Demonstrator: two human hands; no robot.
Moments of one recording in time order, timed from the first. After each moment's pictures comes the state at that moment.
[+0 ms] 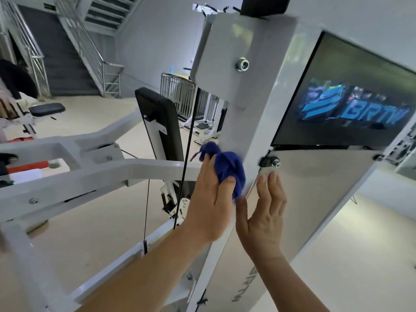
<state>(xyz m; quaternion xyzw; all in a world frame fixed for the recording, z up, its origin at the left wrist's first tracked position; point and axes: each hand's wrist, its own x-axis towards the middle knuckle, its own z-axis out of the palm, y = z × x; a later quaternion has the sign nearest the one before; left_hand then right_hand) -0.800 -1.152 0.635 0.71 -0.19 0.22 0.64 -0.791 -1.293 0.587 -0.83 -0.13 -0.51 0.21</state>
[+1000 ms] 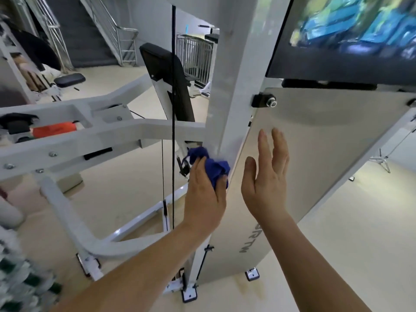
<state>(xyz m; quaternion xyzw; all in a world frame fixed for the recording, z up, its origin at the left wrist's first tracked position) -0.837 -1.190 0.524 0.82 0.00 0.23 0.53 -0.814 -1.320 0.574 -0.86 -0.16 -0.41 0.28</state>
